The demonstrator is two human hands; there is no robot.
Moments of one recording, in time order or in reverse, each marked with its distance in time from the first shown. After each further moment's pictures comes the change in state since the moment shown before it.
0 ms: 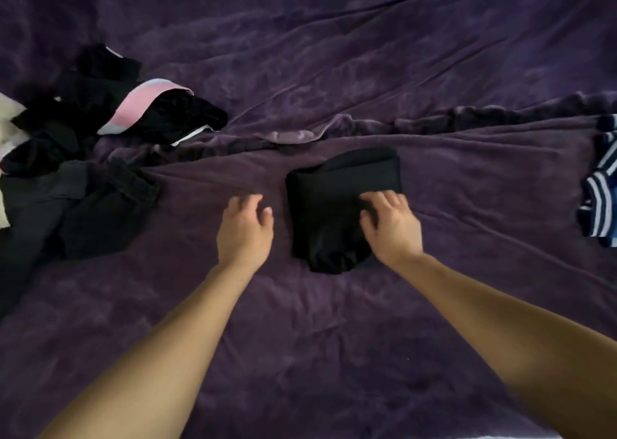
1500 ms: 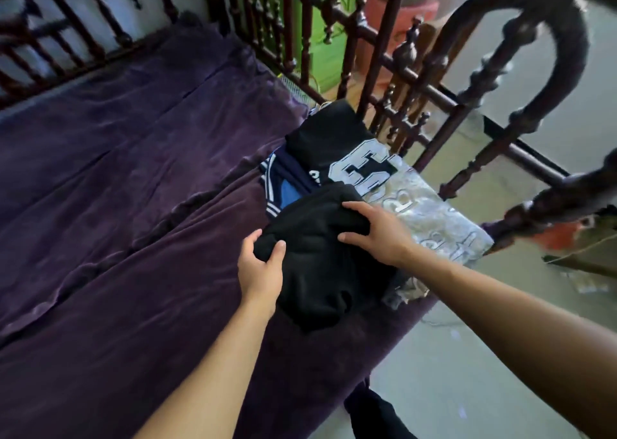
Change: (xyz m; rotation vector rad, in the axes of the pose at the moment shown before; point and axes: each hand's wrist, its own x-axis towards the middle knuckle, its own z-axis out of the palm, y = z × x) left_hand -0.221 0.441 0.155 -0.722 -0.412 0.075; right_hand -0.187 0.343 -0.352 0.203 0.084 0.489
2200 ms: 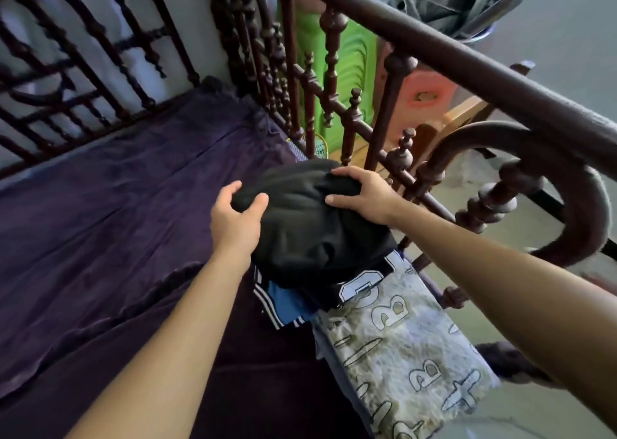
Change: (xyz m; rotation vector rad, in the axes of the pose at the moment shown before) left_hand 0.140 0.210 0.104 0.016 0.181 0.221; right_hand 0.222 -0.016 -0.180 0.328 -0.050 -0.189
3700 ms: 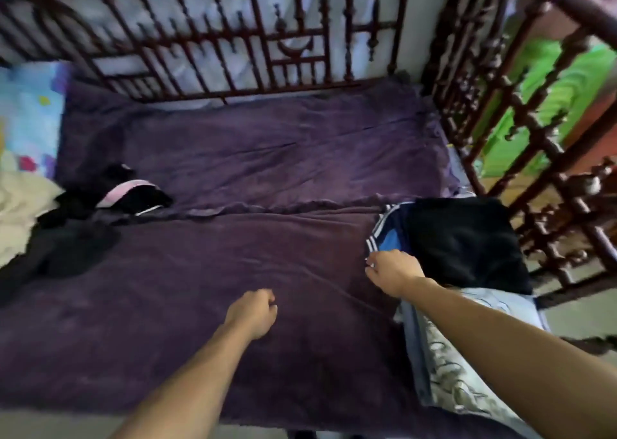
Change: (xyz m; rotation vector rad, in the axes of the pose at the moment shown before) left_hand -0.233 -0.170 -0.226 0.997 -0.204 -0.374; right_hand -0.144 -0.032 0.200 -0.898 -0.430 -0.273
